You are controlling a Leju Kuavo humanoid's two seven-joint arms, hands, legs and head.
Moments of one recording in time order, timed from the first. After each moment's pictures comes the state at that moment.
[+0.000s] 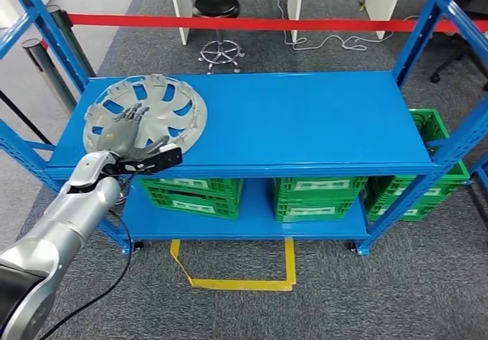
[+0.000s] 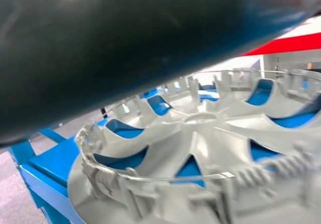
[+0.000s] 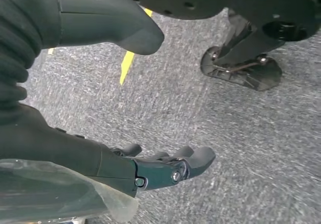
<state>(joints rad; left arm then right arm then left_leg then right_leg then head) -0.84 0.09 -0.42 -0.54 -1.08 0.24 -0.06 -0.04 0.08 -1.09 -0.21 1.30 0.05 -0.17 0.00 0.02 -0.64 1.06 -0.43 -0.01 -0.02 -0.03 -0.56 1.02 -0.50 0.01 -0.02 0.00</state>
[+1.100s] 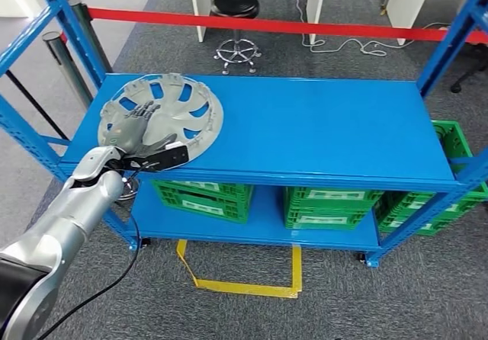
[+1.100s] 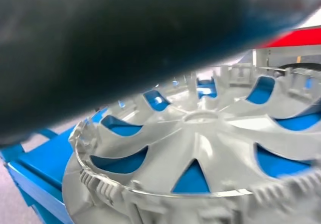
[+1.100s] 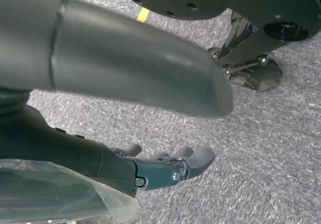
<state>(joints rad) -0.86 0.07 -0.42 -0.53 -1.04 0.18 -0.13 -0.05 0.08 -1.09 -0.21 1.31 0.07 -0.18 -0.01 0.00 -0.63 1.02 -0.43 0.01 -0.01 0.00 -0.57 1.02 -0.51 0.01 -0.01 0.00</state>
